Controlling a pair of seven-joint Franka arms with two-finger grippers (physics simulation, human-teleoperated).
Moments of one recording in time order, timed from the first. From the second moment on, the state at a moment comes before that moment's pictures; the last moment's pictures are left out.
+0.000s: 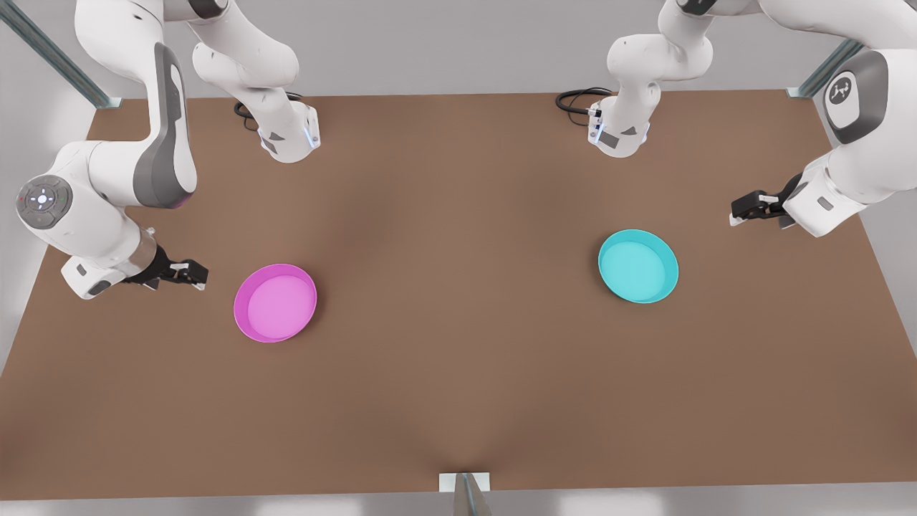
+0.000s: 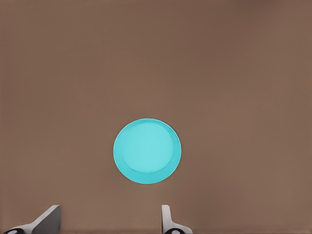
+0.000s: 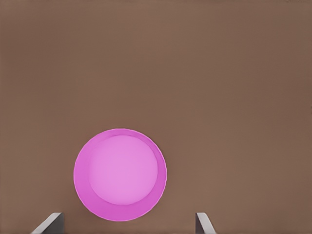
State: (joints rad) left arm -0.02 0.15 0.05 -1.30 -0.05 1.31 0.09; right arm -0.06 0.14 0.06 -1.66 -0.05 1.80 0.01
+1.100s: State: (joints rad) left arm 0.16 0.26 0.06 -2.40 -0.57 2.55 0.84; right arm -0.16 0.46 0.05 -1.74 0.08 1.93 -0.07
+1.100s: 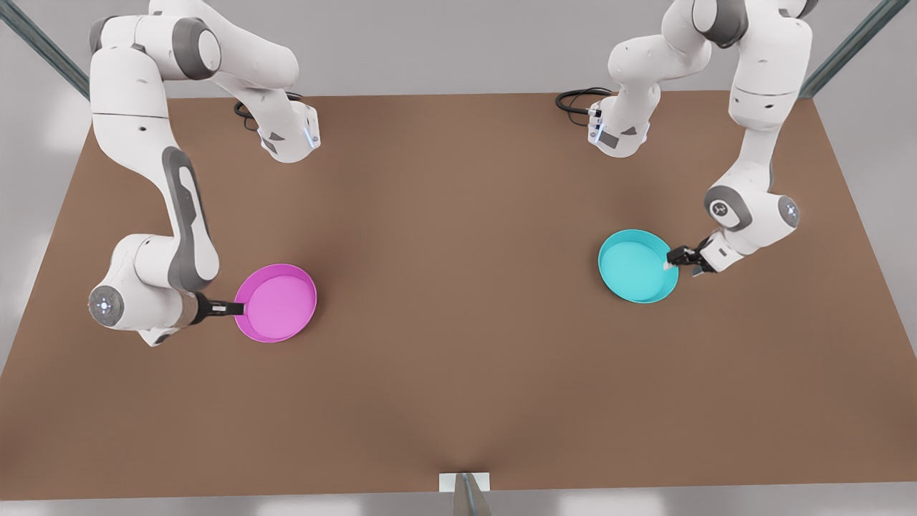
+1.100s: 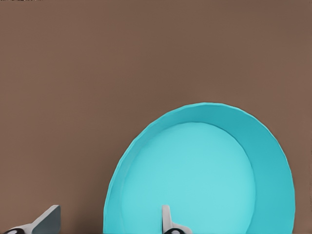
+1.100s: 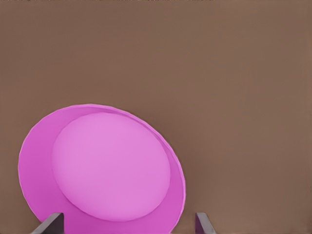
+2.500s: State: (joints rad) left arm 0.16 0.34 0.05 -2.34 -0.63 2.48 1.09; right arm -0.16 0.50 0.05 -1.74 0.06 1.95 -0.18
